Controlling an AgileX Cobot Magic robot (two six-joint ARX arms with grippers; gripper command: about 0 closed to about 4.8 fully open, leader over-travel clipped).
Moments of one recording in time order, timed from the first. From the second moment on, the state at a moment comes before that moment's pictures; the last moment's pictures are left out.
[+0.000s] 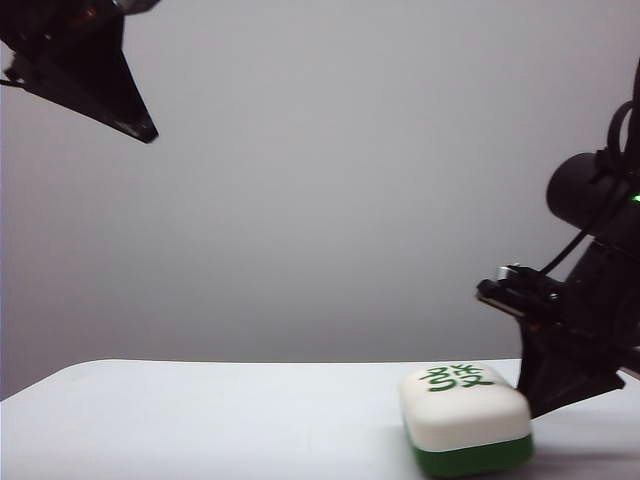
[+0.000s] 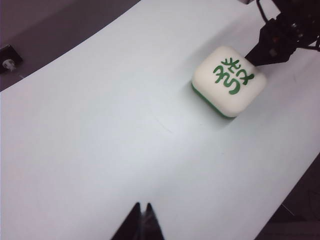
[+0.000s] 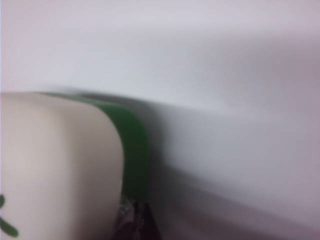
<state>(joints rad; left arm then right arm) -0.39 1.13 0.97 -0.63 0.33 0.27 0.22 1.81 0.83 -0.14 -0.39 0.24</state>
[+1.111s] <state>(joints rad) -0.39 0.82 0.97 -1.00 0.26 0.27 0.62 1.97 1.02 -0.11 -0.34 0.45</state>
